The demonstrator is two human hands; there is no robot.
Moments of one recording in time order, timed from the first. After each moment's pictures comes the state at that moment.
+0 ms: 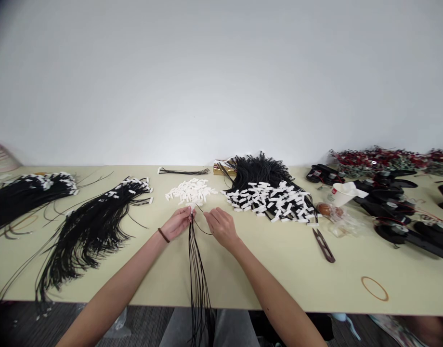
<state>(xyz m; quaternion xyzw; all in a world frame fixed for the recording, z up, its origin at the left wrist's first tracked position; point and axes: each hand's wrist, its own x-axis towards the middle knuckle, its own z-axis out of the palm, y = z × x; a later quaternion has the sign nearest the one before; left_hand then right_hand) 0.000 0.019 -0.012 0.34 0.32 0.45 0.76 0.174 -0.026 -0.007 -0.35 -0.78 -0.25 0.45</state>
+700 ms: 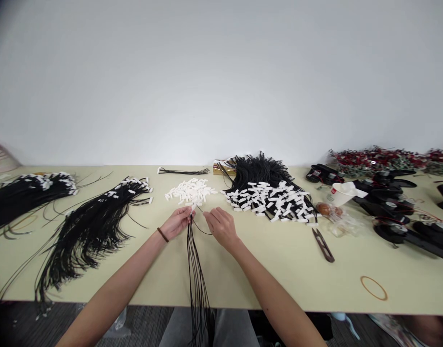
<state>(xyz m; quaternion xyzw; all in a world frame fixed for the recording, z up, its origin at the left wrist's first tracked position) -0.001 0.016 -0.009 0.39 0.34 0.44 0.73 0.173 -0.026 -0.007 -0.37 -0.77 -0.24 0.46</state>
